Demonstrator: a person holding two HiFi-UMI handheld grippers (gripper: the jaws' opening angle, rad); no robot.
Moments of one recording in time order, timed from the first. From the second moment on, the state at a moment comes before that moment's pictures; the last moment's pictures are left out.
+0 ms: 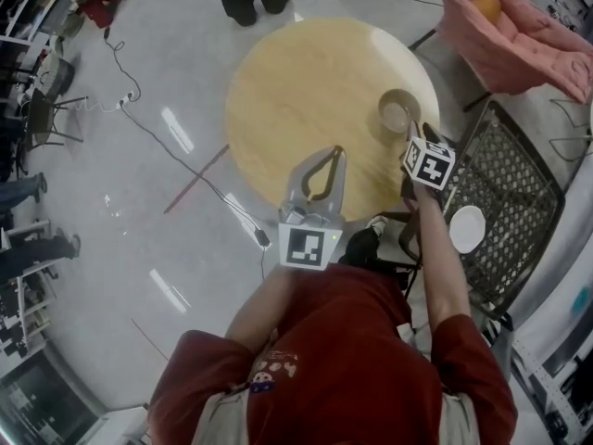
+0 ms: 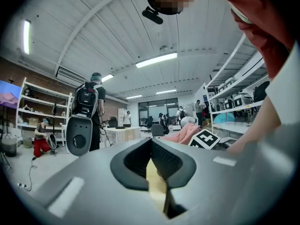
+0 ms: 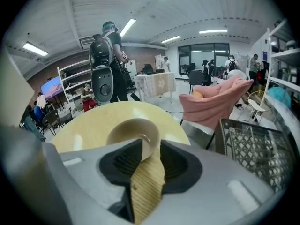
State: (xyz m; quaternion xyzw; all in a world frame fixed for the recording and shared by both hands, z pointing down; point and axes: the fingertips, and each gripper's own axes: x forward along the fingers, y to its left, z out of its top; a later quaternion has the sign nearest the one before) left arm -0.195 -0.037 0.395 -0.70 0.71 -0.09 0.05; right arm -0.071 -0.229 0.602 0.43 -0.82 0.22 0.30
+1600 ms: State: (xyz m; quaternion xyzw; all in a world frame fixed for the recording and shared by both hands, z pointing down) left arm -0.186 -0.056 0.394 -0.71 0.70 -0.09 0.06; right arm -0.067 -0.226 0.616 0.44 -0.81 0.25 0.30
